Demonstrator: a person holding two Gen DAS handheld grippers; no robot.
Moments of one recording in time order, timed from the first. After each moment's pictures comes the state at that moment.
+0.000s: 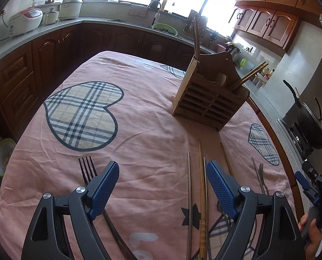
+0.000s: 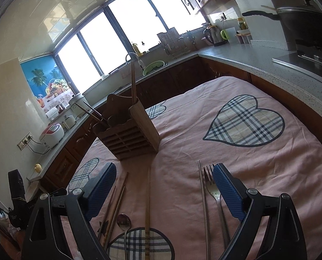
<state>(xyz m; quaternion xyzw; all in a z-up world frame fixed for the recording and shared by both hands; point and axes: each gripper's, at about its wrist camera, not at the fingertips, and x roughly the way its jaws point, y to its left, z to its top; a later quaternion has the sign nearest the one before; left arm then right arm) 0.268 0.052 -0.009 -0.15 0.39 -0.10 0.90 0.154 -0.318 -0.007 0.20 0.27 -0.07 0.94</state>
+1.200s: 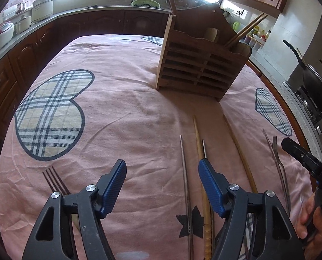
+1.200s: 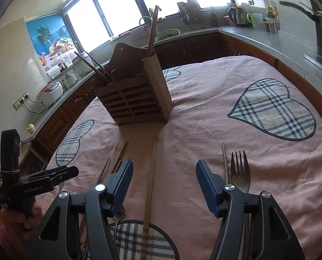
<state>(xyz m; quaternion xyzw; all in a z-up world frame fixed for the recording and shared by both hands) 0.331 -0.009 -0.039 -0.05 0.47 -0.13 0.87 0.219 -0.285 -0.047 0.13 0.38 -0.02 0.92</state>
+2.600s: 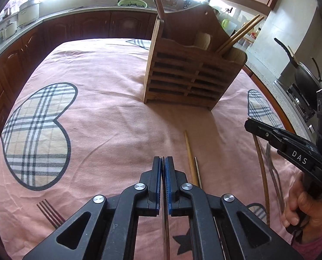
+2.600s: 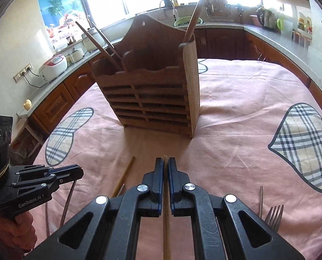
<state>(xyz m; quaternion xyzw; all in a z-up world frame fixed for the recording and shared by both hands) 0.365 -0.008 -0.040 -0.06 0.46 -0.16 0.87 0.285 -0.269 -0.051 0.07 0.42 0.02 0.90</state>
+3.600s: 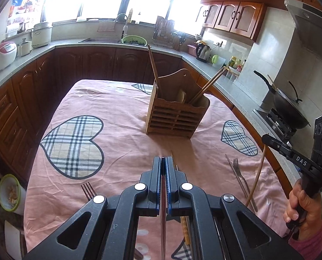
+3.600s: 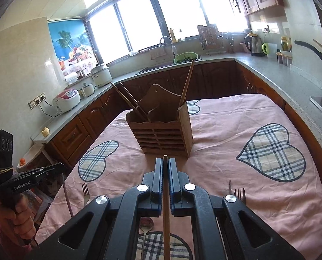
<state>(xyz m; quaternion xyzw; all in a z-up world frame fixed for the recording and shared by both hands) 0.232 0.052 0.067 -0.08 0.36 -0.17 0.91 0.197 -0.260 0.043 0.09 0.32 0.01 0.94</state>
